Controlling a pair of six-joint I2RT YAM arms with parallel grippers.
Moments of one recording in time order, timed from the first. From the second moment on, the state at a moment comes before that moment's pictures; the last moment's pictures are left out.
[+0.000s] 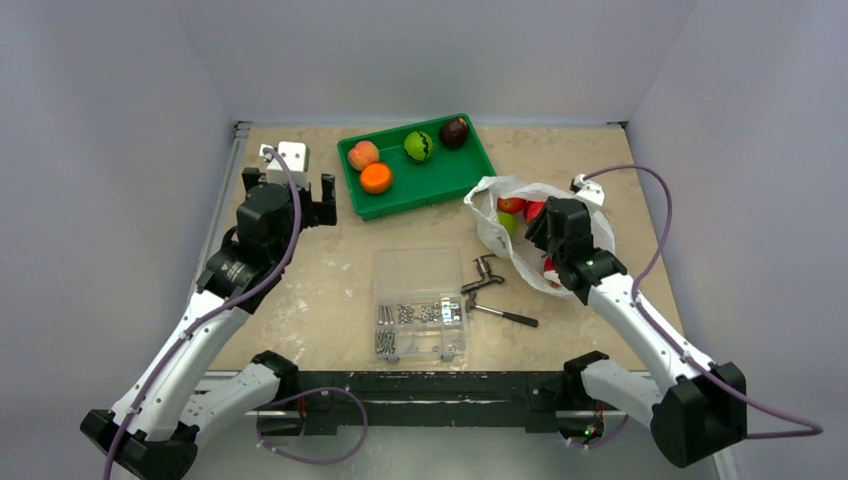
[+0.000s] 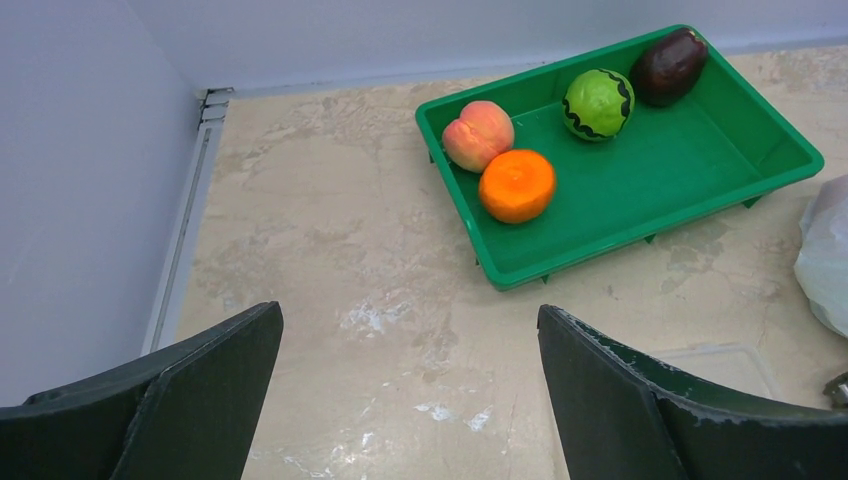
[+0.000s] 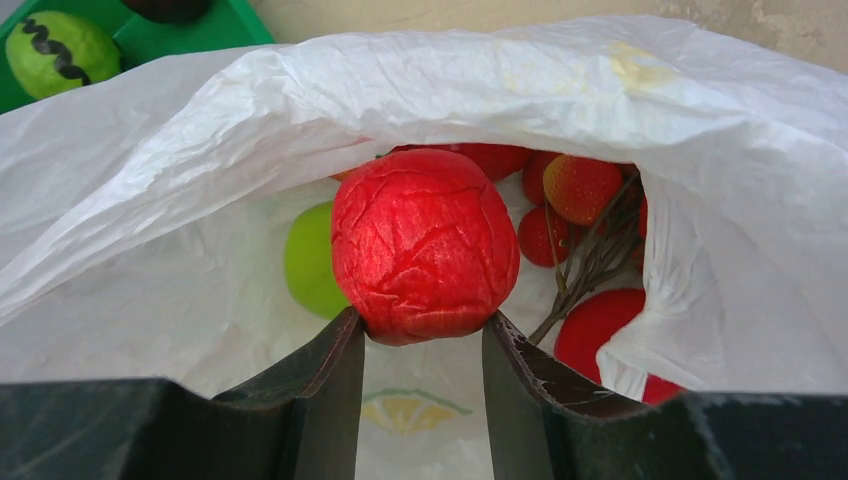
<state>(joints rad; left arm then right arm) -0.47 0.88 1.03 -0.40 -0.45 -0.04 0.35 1.07 0.74 -0.25 0.44 0.60</state>
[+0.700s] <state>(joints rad) -0.44 0.91 1.03 -0.40 -0.50 -0.08 0.42 0.99 1.23 -0.45 0.14 0.45</state>
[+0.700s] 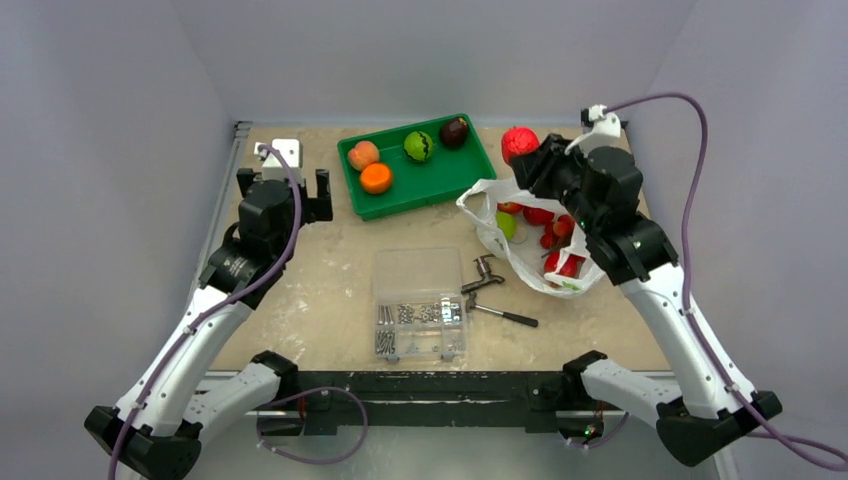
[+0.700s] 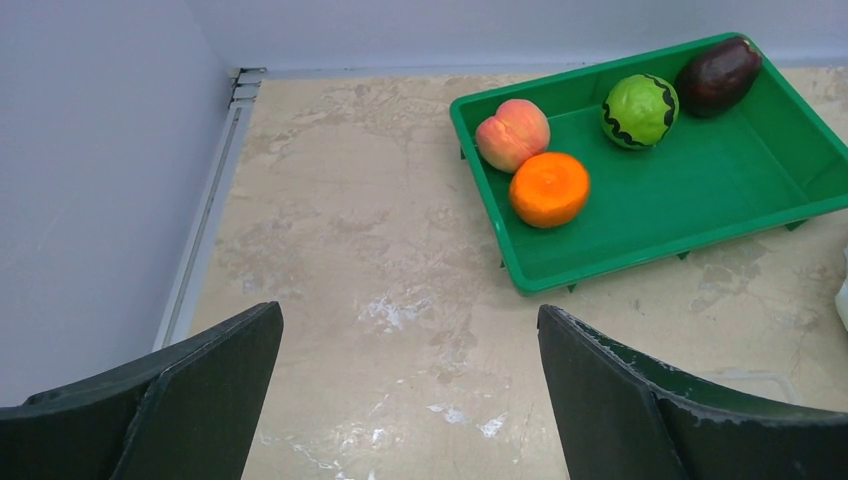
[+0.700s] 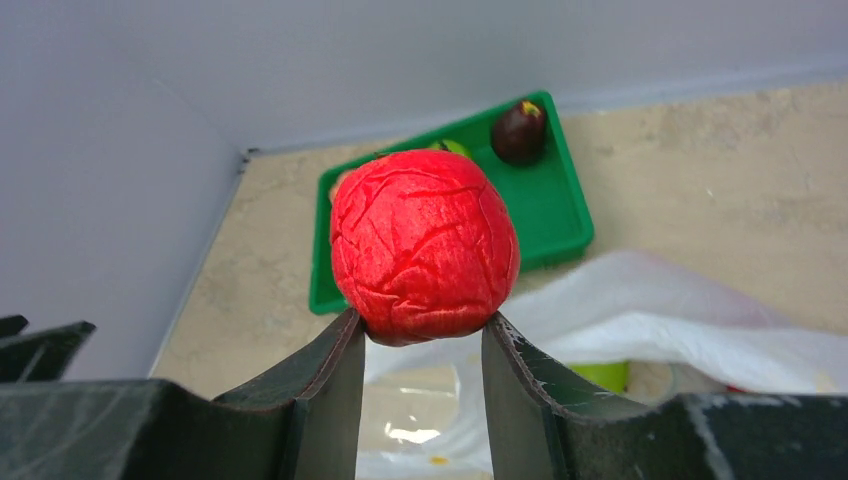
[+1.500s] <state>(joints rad) -0.32 0.98 1.03 -0.39 -0.19 -0.15 0.57 2.04 1.90 -0.39 0.17 0.33</state>
